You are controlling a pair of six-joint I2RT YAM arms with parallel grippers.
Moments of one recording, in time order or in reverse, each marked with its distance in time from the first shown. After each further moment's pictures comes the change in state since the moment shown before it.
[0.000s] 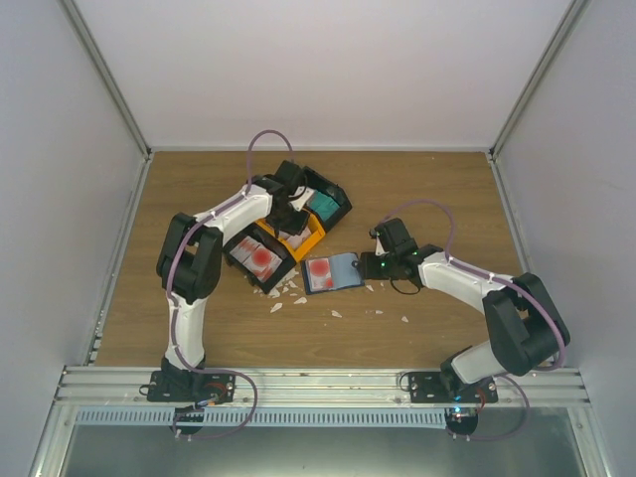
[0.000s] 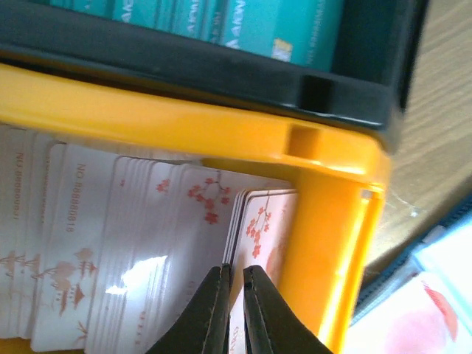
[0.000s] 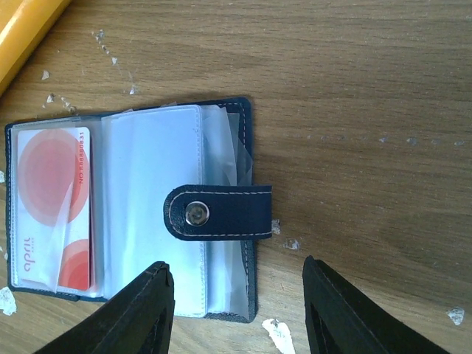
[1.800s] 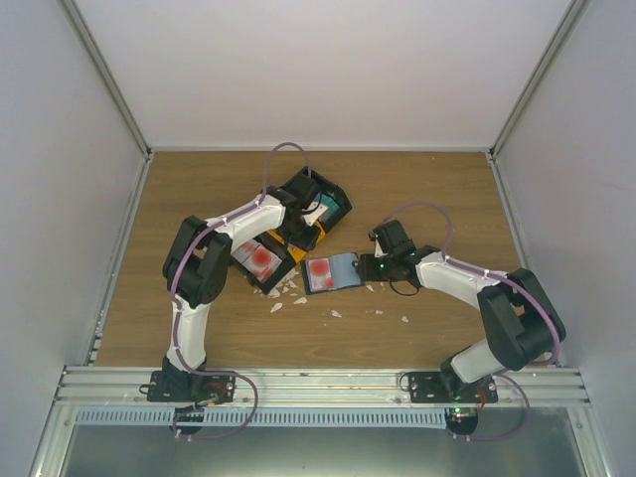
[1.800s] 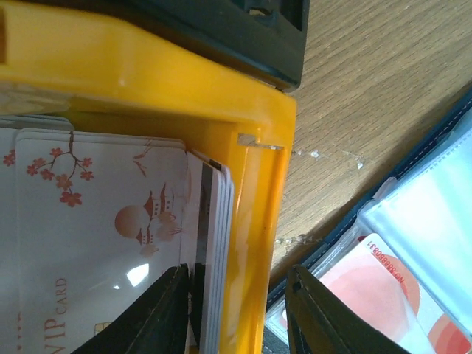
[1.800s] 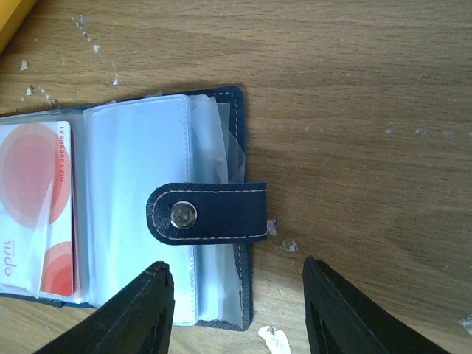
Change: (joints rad) left arm -0.095 -0.010 -0.054 -0.007 0.005 0.001; right arm 0.000 0.032 -0.012 0.025 -0.004 0.007
